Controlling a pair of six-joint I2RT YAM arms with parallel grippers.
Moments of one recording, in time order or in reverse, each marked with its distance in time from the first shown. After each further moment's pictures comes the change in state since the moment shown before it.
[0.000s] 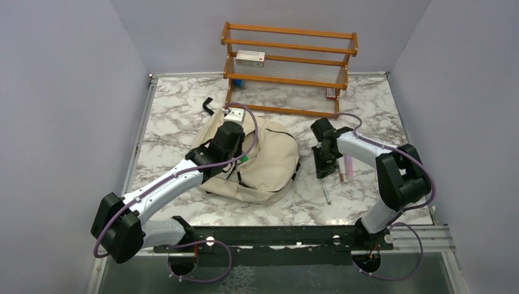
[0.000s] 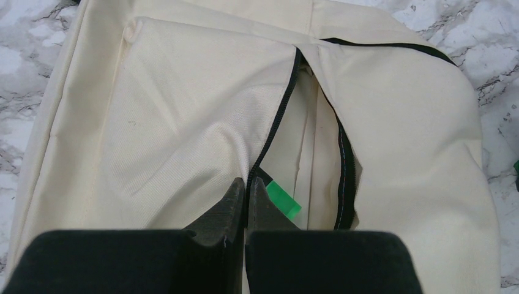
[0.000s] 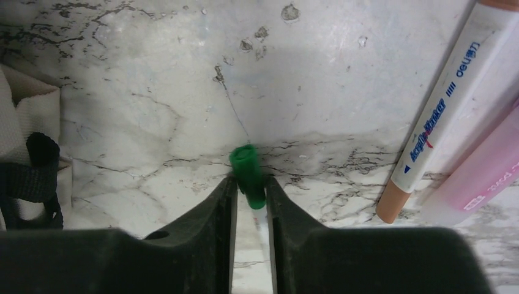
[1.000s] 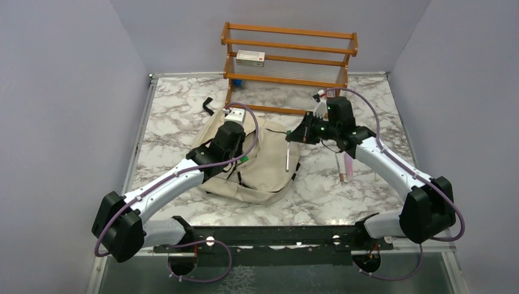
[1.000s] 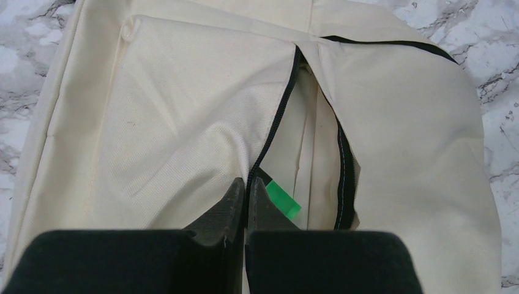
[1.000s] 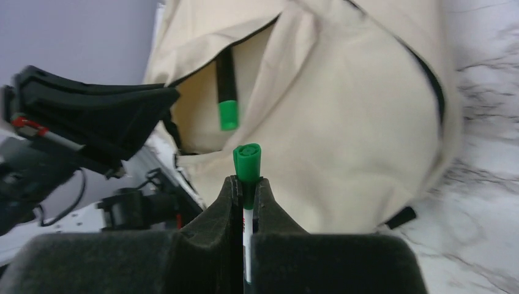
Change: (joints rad) left arm 0.000 0.010 0.002 0.001 0.003 0.000; right arm 0.011 -0.295 0.064 0.422 -0.518 0.193
